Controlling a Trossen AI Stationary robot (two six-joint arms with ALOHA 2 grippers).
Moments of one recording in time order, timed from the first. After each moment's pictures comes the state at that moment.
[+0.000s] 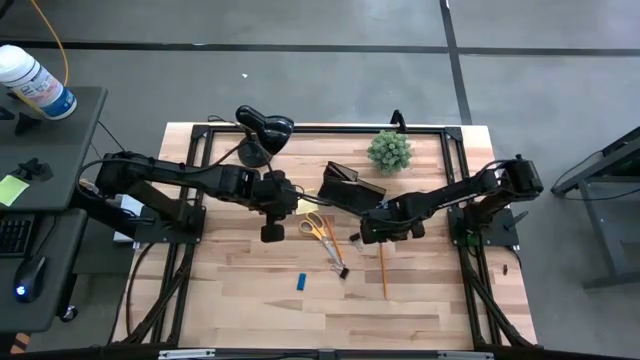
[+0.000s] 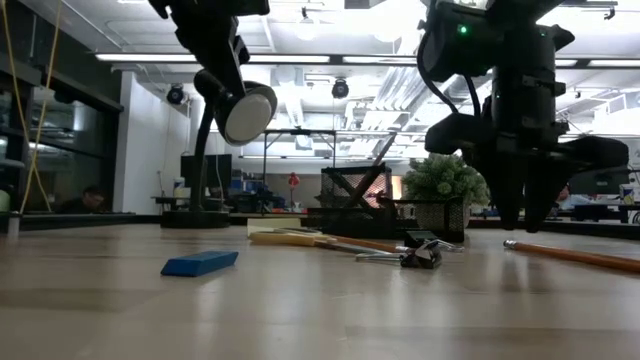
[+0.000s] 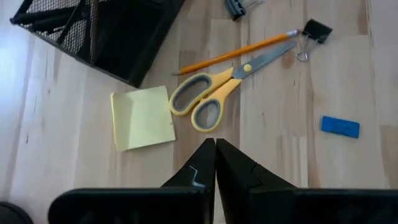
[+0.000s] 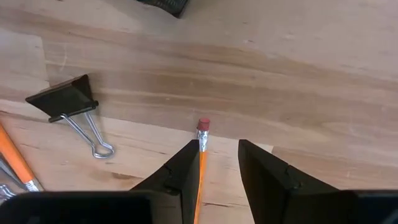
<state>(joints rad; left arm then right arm) 0.05 1.43 1.19 -0.83 -0.10 -0.05 0.12 1.59 0.86 -0.70 -0.07 1.57</state>
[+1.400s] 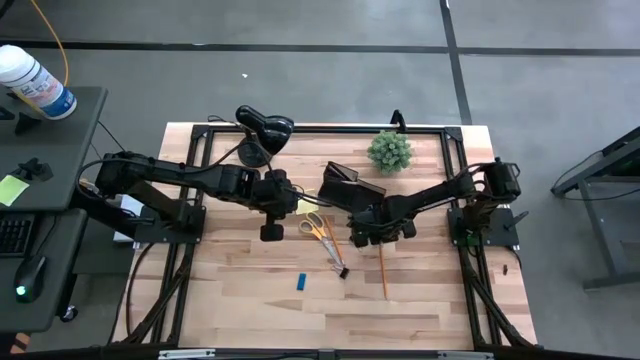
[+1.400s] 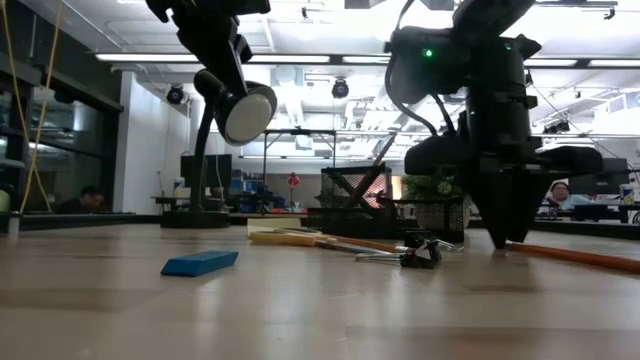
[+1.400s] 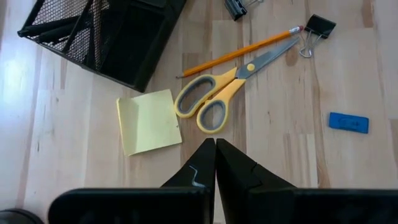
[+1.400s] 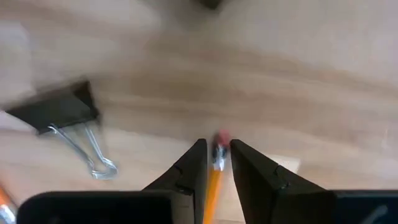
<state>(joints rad) 0.05 1.43 1.19 -0.82 -0.12 0.00 0.12 1.78 0.98 -0.78 -0.10 1.51</state>
